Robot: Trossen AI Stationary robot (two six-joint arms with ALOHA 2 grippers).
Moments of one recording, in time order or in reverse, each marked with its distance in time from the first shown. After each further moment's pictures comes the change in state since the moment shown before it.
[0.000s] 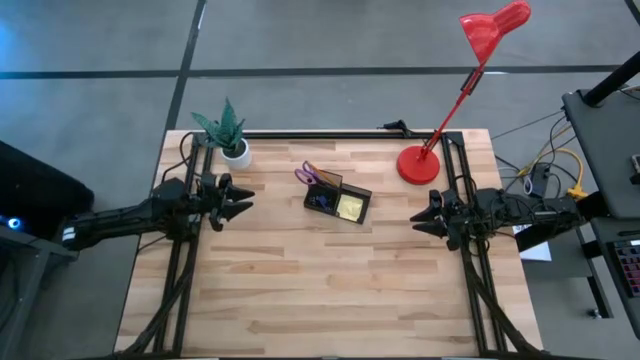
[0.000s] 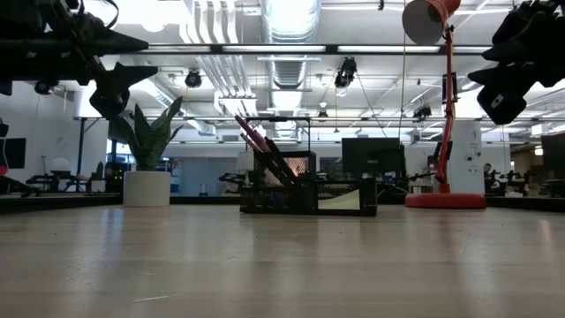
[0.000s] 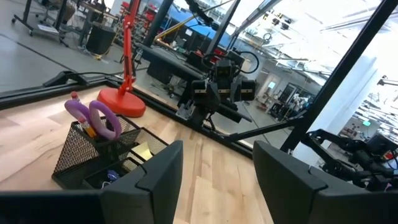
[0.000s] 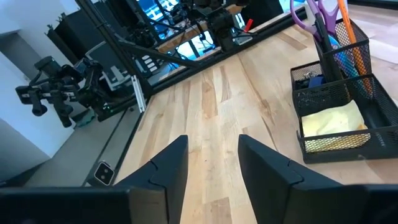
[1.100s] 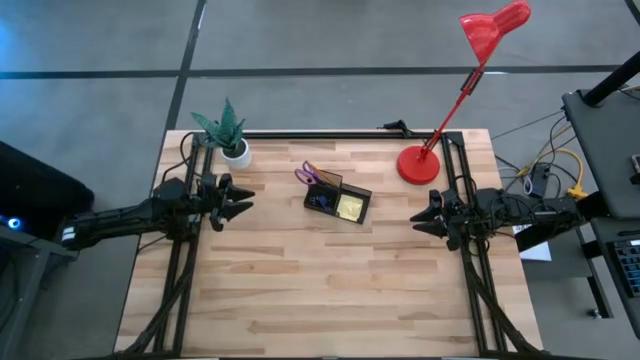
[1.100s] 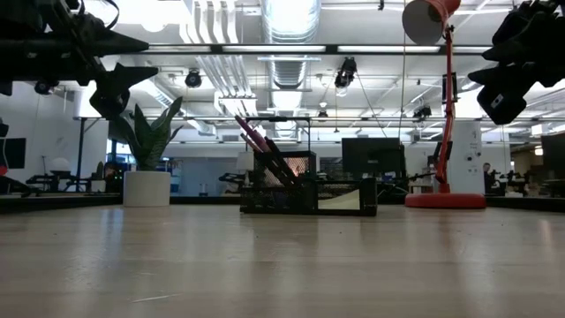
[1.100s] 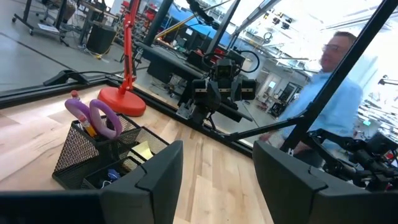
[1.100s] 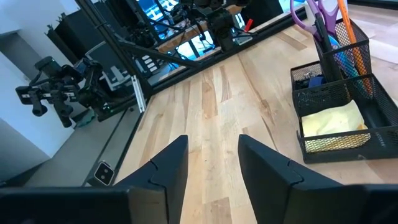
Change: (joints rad) left arm 0.000 0.003 -0.001 0.000 0.000 0.000; right arm 0.000 0.000 0.000 0.000 0.000 0.000
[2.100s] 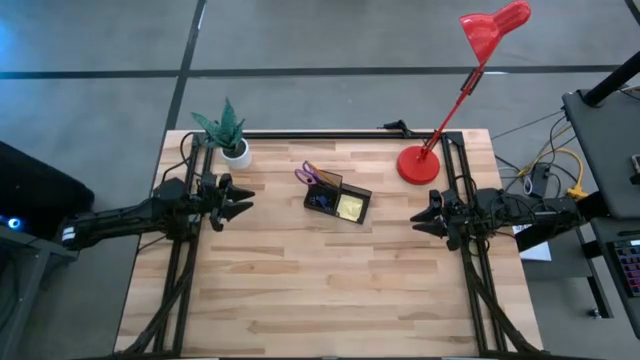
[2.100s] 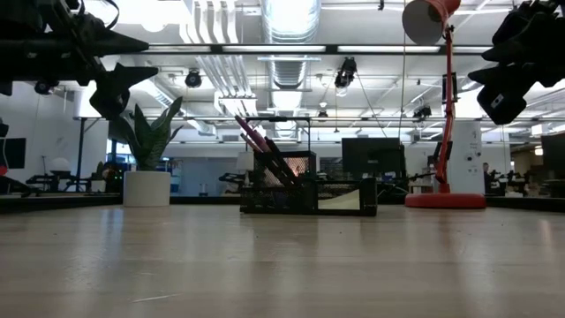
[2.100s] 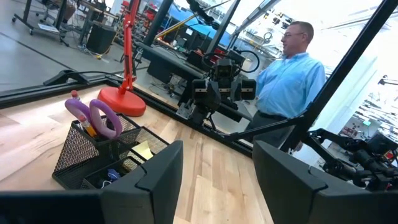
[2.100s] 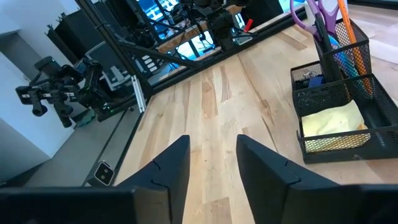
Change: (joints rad) left arm 0.000 0.000 0.000 0.000 0.000 0.000; right arm 0.000 0.000 0.000 0.000 0.000 0.000
